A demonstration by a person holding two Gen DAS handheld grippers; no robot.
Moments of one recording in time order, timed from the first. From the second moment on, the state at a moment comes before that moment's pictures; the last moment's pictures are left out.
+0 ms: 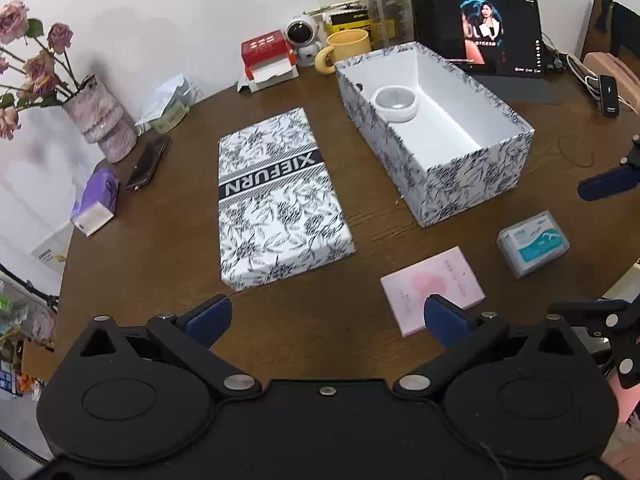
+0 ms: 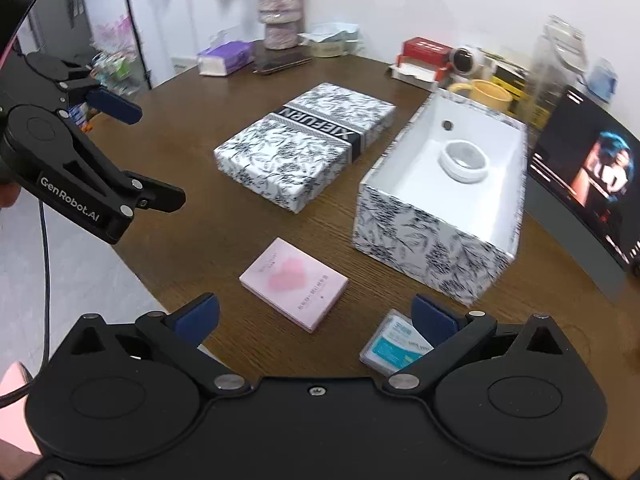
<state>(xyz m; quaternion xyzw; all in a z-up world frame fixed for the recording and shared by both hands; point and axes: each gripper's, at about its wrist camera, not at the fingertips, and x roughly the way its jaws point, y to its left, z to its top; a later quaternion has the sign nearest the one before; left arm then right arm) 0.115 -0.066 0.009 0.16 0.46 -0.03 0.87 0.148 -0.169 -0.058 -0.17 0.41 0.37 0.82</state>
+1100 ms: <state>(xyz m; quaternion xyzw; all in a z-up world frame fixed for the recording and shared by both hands) 0.141 -0.021 -0.064 0.16 0.54 -0.06 0.83 0.203 -0.057 -0.181 -0.42 0.38 0.55 0.62</state>
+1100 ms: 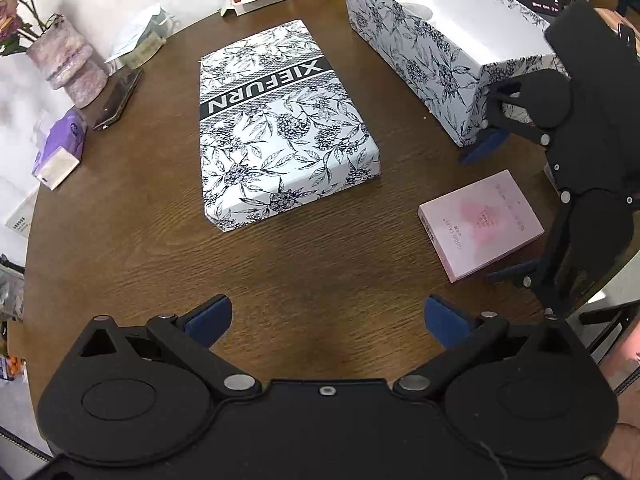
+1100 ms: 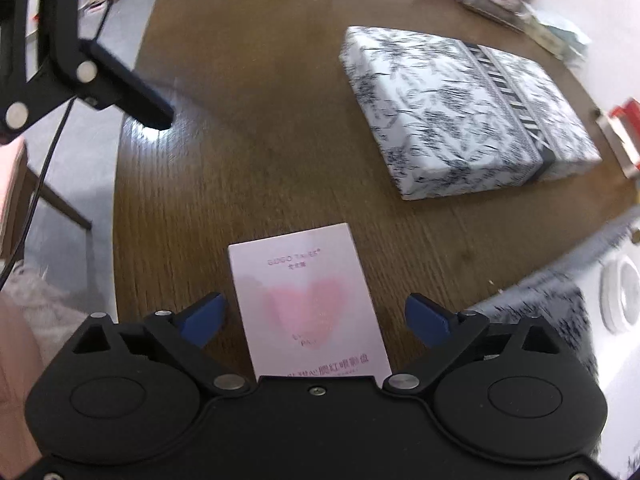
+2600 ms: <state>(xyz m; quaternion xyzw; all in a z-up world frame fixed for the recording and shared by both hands) 0.150 -0.015 -0.061 0.11 0.57 -0.07 0.81 0.217 -0.044 -0.170 -0.45 0.41 0.59 0.53</state>
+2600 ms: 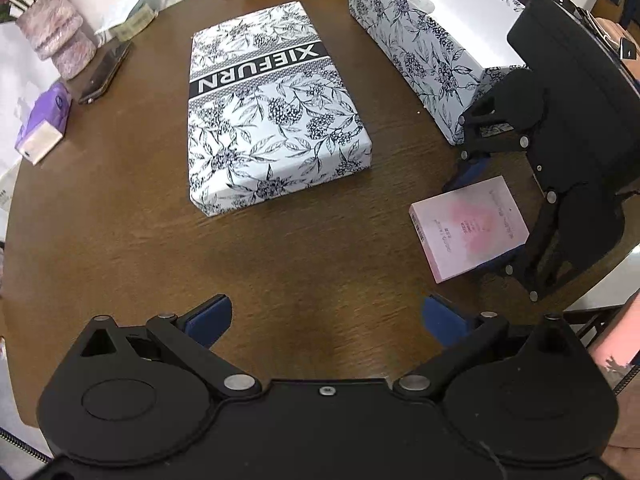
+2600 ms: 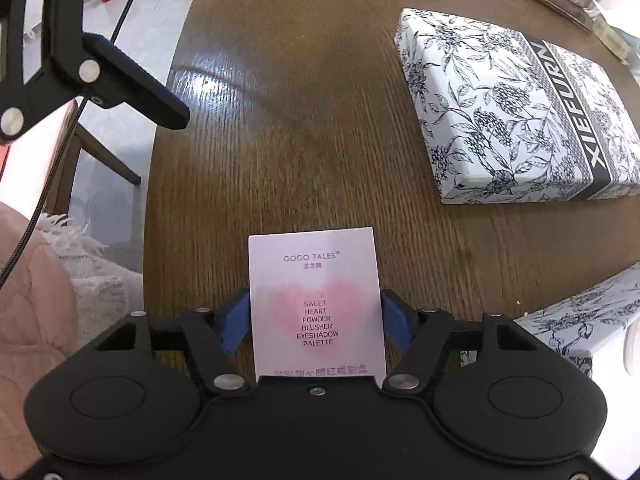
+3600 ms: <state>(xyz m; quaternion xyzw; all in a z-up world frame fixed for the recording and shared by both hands) 0.208 -0.061 0.031 0.14 0.54 -0.12 0.82 0.294 -0.116 0.015 -0.40 0.36 0.49 0.68</state>
